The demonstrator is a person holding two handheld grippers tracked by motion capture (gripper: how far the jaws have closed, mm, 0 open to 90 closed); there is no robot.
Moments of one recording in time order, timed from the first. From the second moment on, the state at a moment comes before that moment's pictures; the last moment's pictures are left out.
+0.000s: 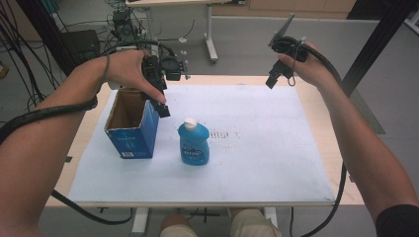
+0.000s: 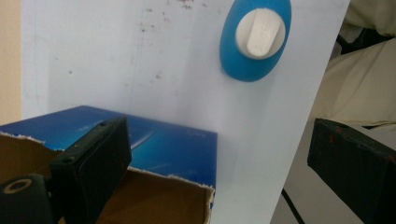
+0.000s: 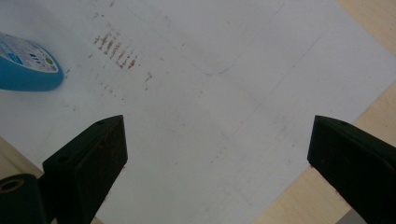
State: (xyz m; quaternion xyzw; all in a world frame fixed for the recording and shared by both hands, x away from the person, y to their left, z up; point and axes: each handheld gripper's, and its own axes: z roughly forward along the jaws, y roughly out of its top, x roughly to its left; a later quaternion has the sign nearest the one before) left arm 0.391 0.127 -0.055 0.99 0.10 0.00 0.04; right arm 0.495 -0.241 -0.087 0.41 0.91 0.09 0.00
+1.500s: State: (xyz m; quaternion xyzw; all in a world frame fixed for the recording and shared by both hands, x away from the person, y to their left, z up) left arm 0.397 0.061 -0.058 1.00 0.04 0.00 0.04; right arm 0.493 -0.247 -0.083 0.41 0.91 0.10 0.00
